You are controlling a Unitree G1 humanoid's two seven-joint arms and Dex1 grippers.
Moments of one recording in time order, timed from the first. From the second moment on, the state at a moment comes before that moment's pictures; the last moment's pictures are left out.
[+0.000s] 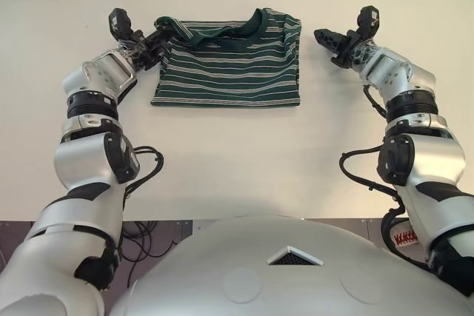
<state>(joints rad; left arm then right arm) -0.69 0.39 0.34 1.02 -0.49 0.58 -0.55 -0.70 -0.32 -0.19 1.02 0.38 0.42 0.64</state>
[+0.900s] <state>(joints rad) -0.65 0.40 0.39 0.91 -0.45 0.53 -0.51 -0.43 -0.22 0.36 0.60 -0.21 -0.17 0.60</state>
